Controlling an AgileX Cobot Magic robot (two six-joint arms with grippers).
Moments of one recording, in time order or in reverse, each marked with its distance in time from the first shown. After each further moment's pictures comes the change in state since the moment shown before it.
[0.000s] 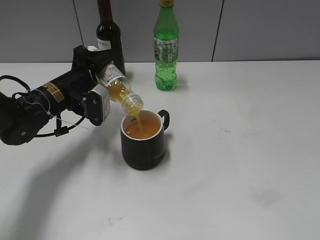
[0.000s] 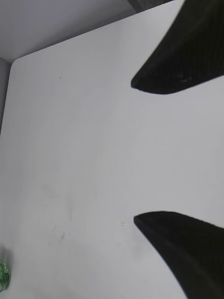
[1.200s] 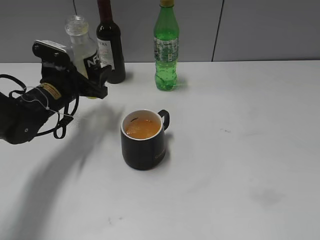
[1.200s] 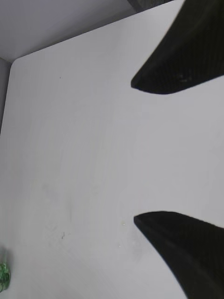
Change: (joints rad) left arm 0.000 0.000 0.000 -0.203 0.114 -1.589; right arm 0.000 0.000 0.000 0.000 0.000 0.000
